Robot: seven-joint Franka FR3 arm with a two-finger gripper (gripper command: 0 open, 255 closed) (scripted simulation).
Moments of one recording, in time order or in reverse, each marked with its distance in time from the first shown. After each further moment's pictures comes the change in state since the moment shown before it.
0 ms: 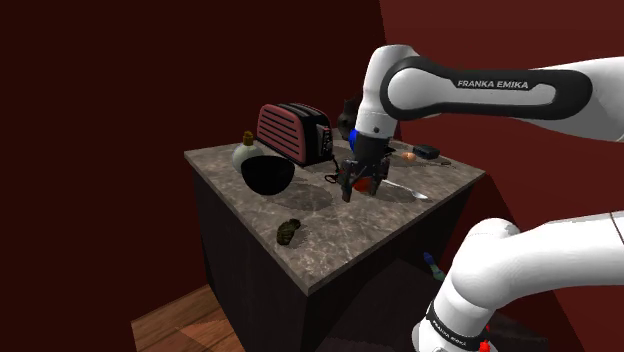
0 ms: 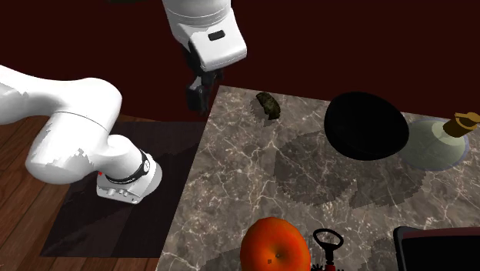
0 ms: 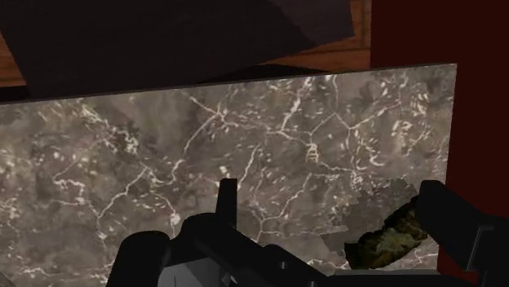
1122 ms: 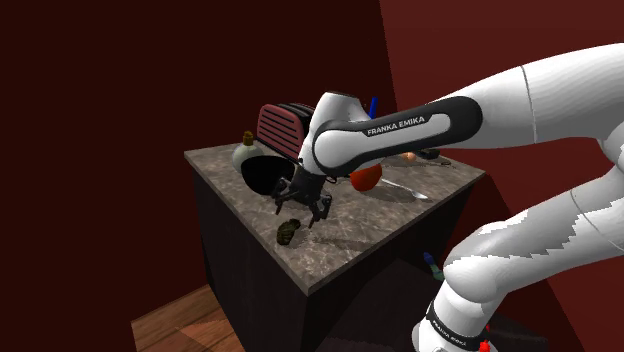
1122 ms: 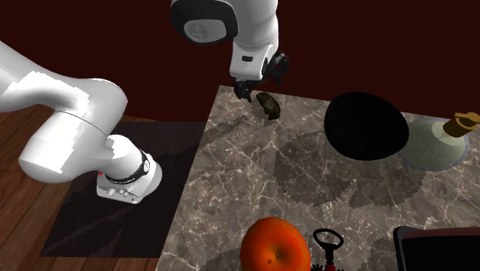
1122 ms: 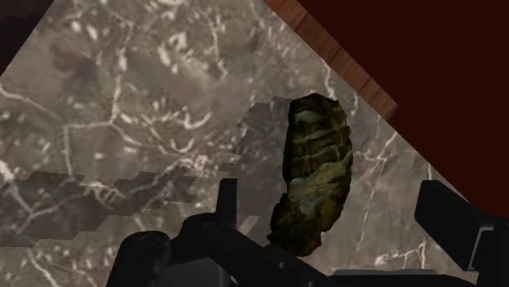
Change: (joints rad) arm -0.176 0.304 0.401 -0.027 0.279 0.588 0.788
